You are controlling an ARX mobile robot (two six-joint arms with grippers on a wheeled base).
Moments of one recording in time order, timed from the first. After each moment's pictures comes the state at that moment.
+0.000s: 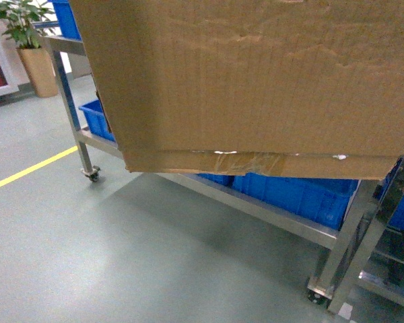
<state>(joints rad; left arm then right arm) -0.45 1.48 1.23 -0.26 -0.37 -0.28 0.07 1.58 1.38 -0.34 -0.36 -0.19</state>
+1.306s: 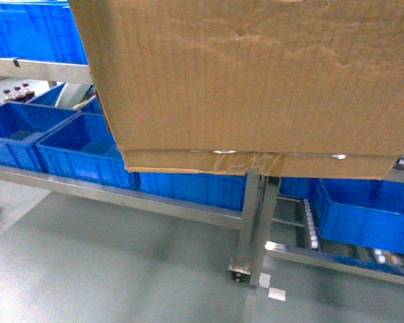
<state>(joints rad) -0.45 1.48 1.23 -0.26 -0.37 -0.28 0.07 1.58 1.38 -0.34 -0.36 -0.19</state>
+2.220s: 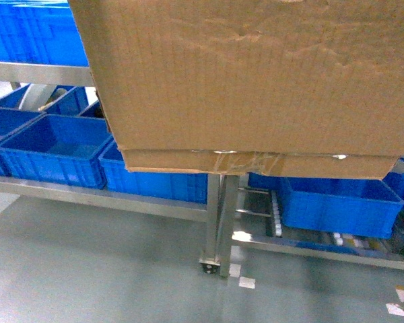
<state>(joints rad) -0.45 1.49 1.23 -0.26 -0.37 -0.28 0.07 1.58 1.38 -0.34 -0.36 -0.19</state>
